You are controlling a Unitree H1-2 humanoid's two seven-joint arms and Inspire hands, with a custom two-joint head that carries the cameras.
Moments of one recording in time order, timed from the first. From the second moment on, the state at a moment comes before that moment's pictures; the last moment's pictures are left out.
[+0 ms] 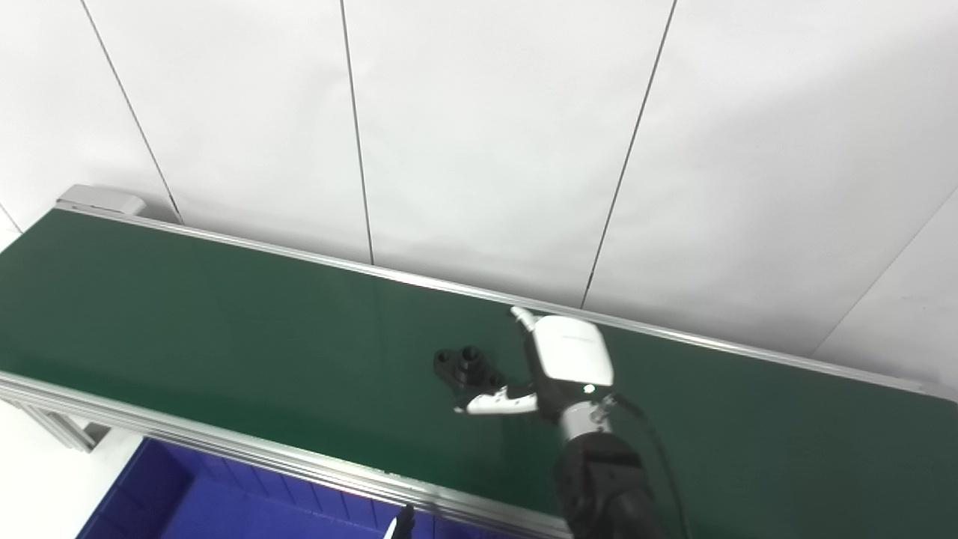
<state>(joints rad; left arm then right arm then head) 0.69 -0.06 -0.32 -0.09 0.18 -0.36 0.14 -0.36 0.08 0.53 0.20 -1.21 0.35 0.14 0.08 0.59</state>
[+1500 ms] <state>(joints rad) 0.73 -0.06 -0.33 -0.20 0.24 -0.30 0.14 -0.44 0.08 0.63 0.44 -1.15 0.43 -0.05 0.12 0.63</state>
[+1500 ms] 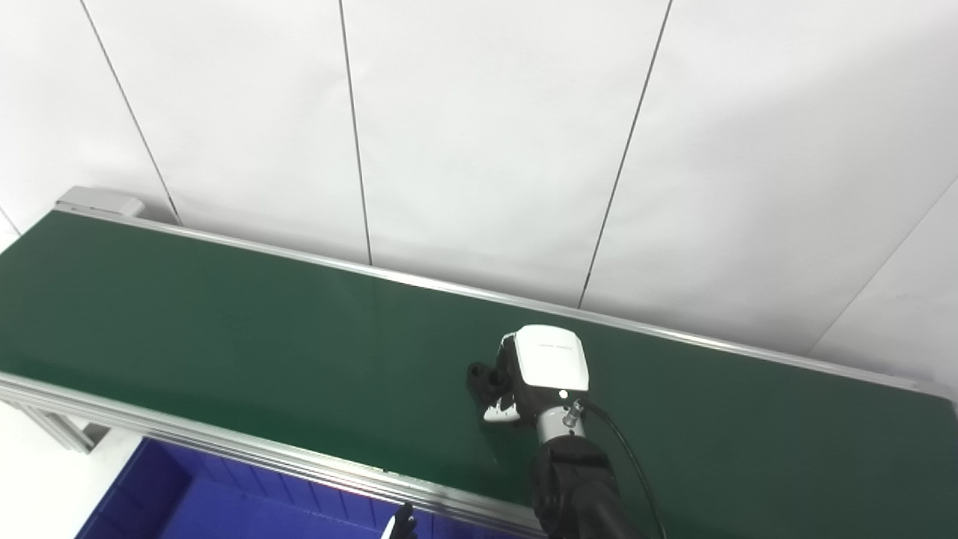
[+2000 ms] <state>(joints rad) 0.73 -0.06 -0.33 -0.20 0.25 -0.30 0.14 -0.38 0.05 0.60 0.37 -1.06 0.43 -0.12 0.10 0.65</state>
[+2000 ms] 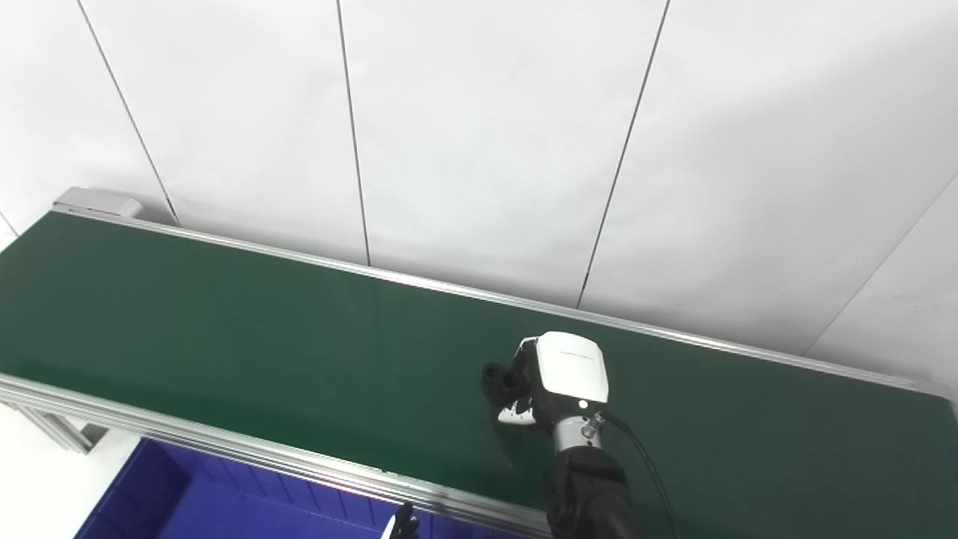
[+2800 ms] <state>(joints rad) 0.75 -0.05 -0.35 -0.29 0.22 -0.21 0.12 -0.20 -0.07 0.63 -0.26 -1.17 0.43 0.12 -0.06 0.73</state>
